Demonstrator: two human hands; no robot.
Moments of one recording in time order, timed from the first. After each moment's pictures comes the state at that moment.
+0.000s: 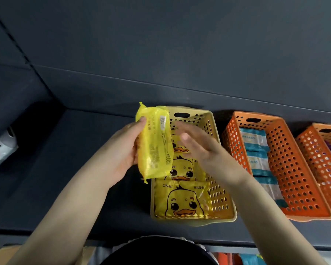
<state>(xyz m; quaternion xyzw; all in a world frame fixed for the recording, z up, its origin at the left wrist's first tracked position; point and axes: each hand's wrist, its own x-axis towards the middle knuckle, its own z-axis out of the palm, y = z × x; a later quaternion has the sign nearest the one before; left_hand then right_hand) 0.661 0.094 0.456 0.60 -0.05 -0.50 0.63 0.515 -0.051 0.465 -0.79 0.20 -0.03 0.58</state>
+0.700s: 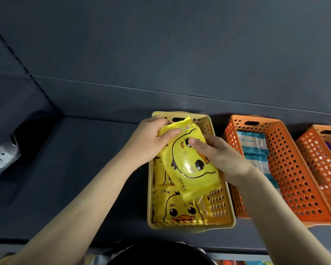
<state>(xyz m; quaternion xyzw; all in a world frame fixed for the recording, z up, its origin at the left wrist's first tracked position) 0.663 0.041 0.446 0.78 -0.44 -0.19 0.40 0.511 -0.087 0.460 -0.63 0.27 0.01 0.73</state>
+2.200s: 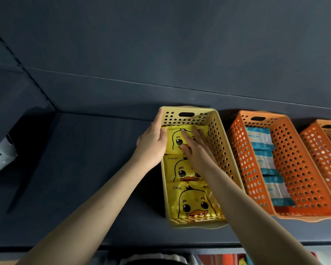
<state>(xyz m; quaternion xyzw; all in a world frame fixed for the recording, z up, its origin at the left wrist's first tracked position) 0.679 0.037 0.380 0.80 -0.35 -0.26 0.41 0.558 -0.086 0.341 -0.92 0.35 0.03 0.20</state>
